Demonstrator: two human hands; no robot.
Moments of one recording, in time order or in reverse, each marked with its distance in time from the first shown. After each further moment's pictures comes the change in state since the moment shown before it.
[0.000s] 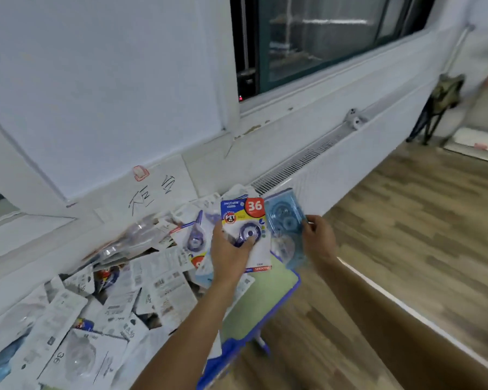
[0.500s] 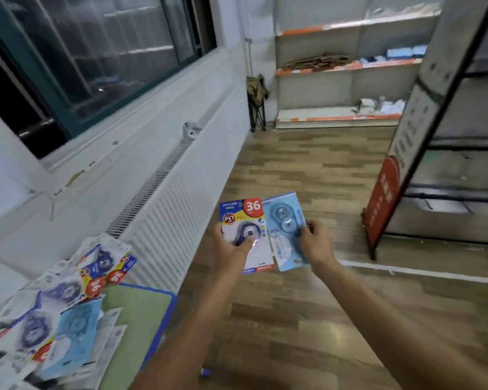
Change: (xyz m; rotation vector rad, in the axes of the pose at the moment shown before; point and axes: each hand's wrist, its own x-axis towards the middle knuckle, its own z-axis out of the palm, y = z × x) left_hand -0.165 0.087 0.226 -0.026 -0.625 0.058; right_hand -0.061 0.124 -0.292 0.197 0.522 0.267
